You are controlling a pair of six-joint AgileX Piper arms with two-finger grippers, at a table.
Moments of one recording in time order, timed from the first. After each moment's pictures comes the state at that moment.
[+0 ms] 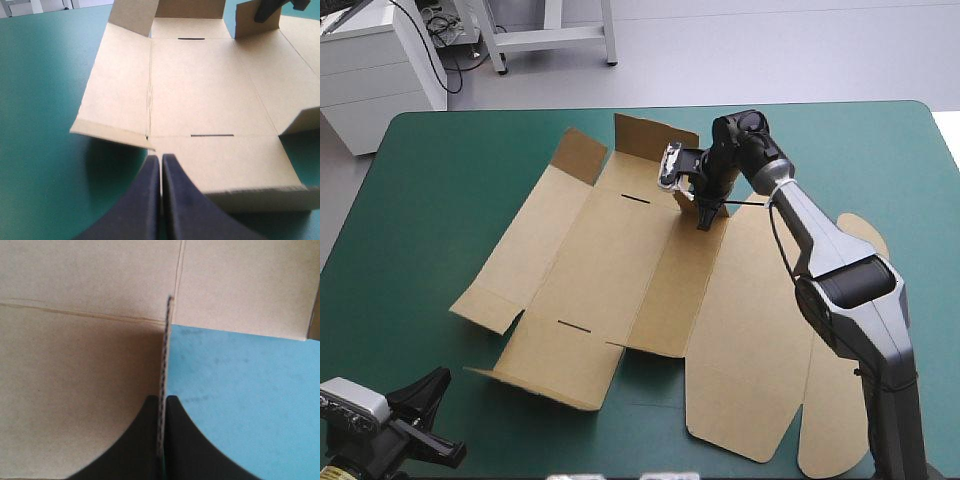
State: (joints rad) left arm -0.47 0.02 -0.43 0.10 0.82 -0.15; right arm 0.42 2.23 -2.17 0.09 1.23 -1.02
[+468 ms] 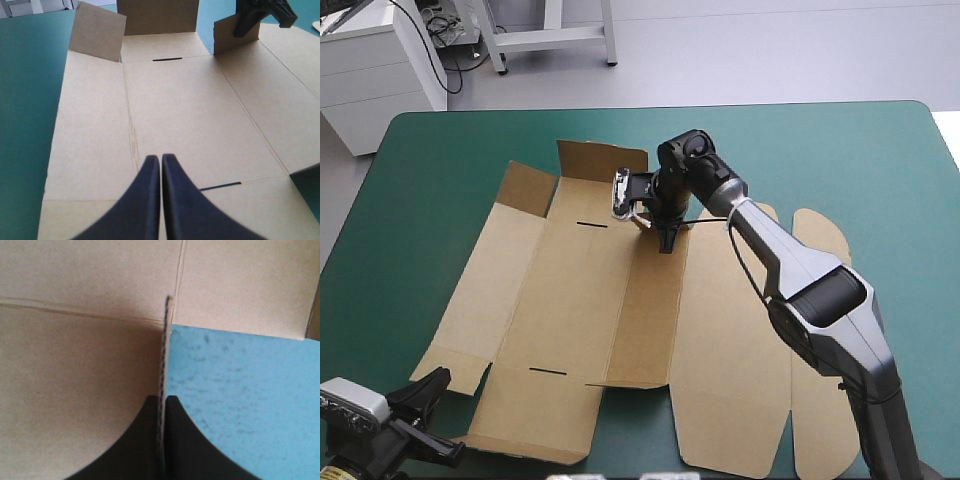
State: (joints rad) left arm -0.47 0.02 -0.43 0.10 0.82 -0.15; right arm 0.60 2.23 -2.17 0.04 1.22 -1.01
